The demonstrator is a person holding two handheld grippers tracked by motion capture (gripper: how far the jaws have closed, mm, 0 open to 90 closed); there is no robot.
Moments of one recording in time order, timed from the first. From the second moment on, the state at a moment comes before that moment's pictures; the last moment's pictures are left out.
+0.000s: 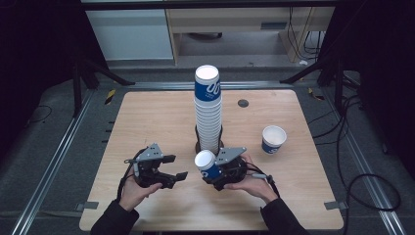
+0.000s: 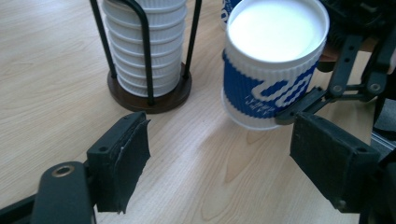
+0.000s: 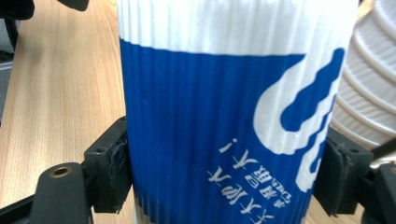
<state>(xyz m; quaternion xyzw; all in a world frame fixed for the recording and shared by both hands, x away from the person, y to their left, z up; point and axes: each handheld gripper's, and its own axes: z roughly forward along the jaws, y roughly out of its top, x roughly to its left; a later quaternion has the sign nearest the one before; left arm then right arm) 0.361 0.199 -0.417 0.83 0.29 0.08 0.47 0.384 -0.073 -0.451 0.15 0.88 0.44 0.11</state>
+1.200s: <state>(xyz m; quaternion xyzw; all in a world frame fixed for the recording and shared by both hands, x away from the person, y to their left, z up) 0.361 0.168 -0.426 0.86 0.26 0.04 0.45 0.373 -0.032 -0.466 0.09 0.89 0.43 0.10</state>
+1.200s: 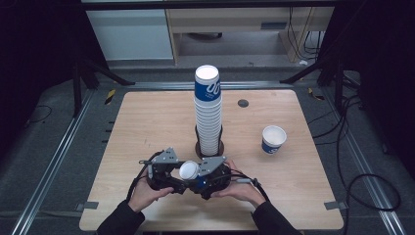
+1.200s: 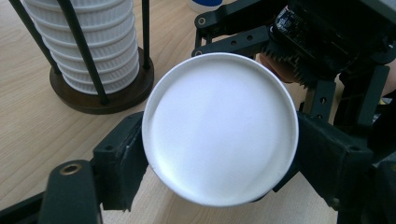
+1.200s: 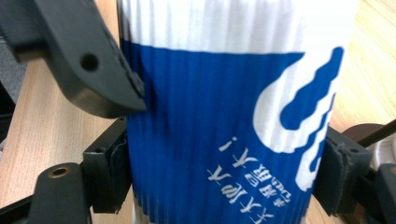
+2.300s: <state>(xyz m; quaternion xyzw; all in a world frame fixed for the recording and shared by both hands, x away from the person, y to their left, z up) 0.363 0.200 -0.409 0.81 0.27 0.06 0.51 0.382 -0.053 -0.461 0.14 0.86 0.48 0.08</state>
